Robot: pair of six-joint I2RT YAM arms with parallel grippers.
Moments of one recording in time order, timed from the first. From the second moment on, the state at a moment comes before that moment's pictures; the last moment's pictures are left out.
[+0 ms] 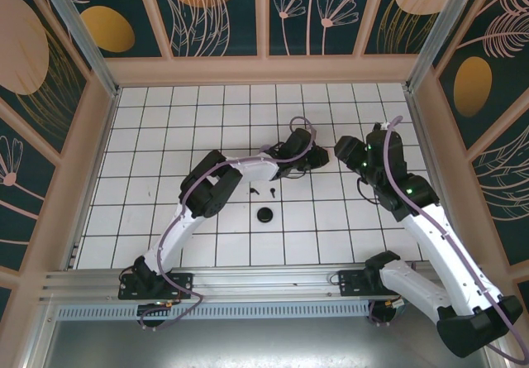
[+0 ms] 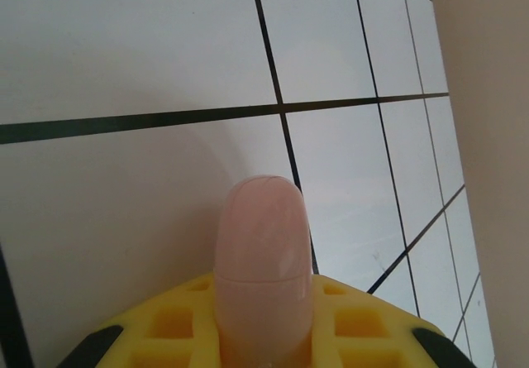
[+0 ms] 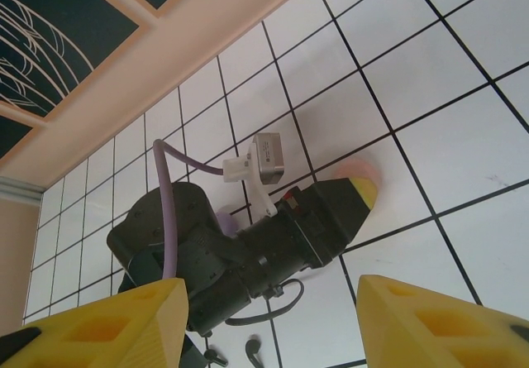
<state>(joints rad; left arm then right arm) -0.84 2.45 1.73 0.13 0.22 -0.95 0.42 0.87 0.95 -0.64 0.13 0.80</state>
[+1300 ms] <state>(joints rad) -0.84 1.67 1.28 -0.08 -0.27 -0.55 0.66 0.97 0.81 -0.64 0.06 0.88</state>
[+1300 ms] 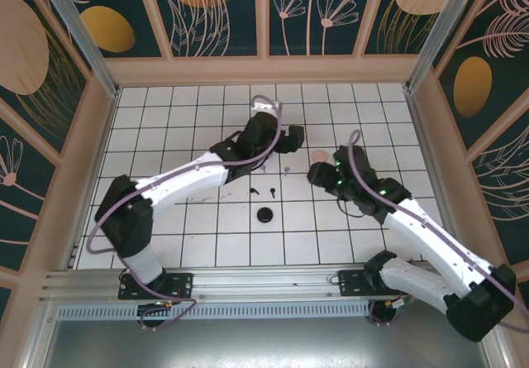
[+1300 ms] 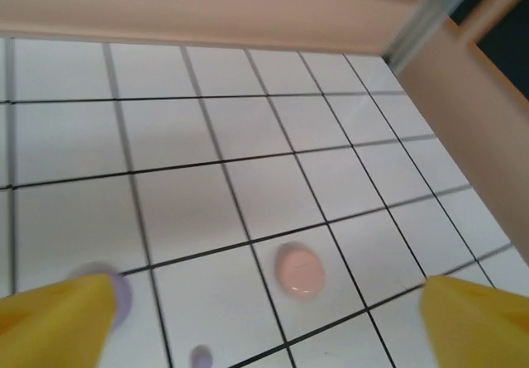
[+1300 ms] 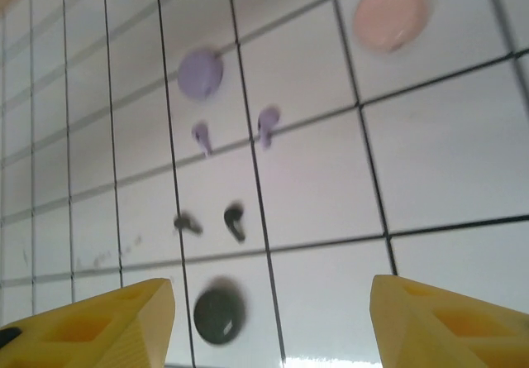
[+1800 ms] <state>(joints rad) -0.63 1.37 0.90 0.00 -0.39 -0.57 1.02 1.42 0.85 -0.56 0.20 1.06</state>
